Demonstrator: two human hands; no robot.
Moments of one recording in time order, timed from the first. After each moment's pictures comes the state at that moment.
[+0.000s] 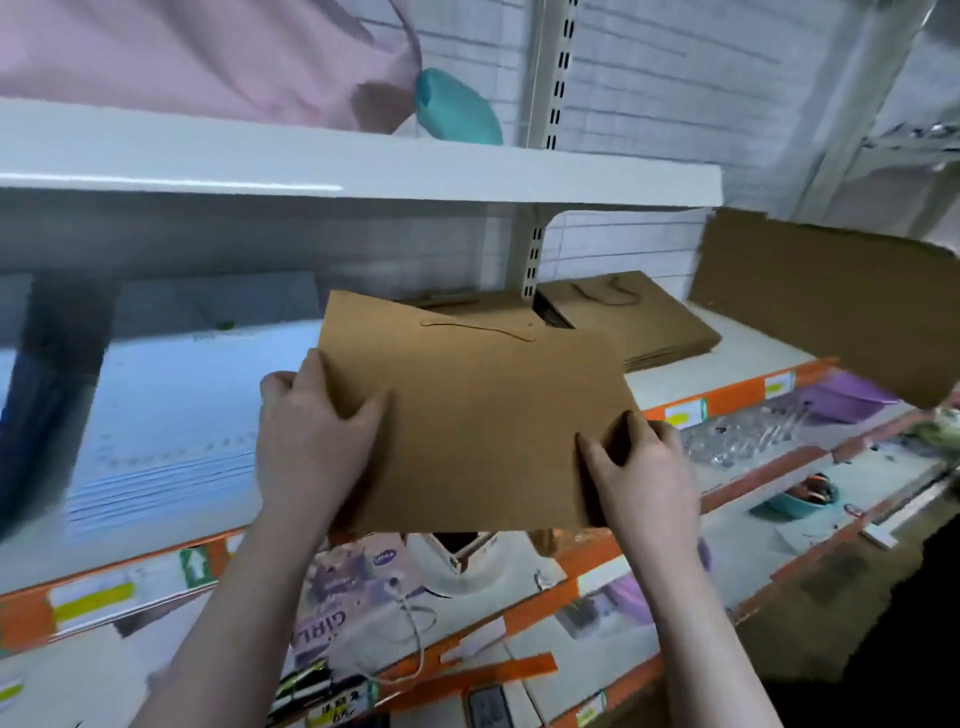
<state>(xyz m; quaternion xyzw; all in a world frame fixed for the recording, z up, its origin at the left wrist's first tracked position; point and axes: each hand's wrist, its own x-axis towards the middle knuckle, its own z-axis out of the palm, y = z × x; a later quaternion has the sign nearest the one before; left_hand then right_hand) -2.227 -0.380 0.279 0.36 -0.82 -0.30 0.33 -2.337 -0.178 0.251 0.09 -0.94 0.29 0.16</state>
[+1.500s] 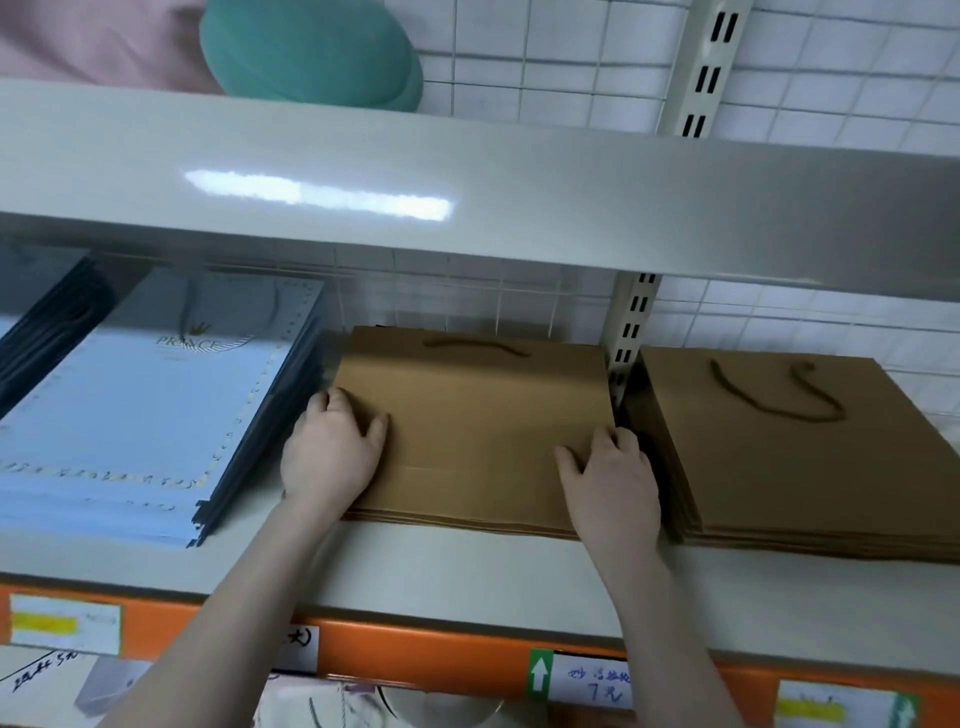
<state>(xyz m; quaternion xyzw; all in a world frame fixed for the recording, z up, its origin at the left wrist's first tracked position) -2.429 -0.430 0.218 0.59 -0.76 -0.13 0.24 -2.607 -0.282 0.218 0.38 -0.90 0.22 0.05</state>
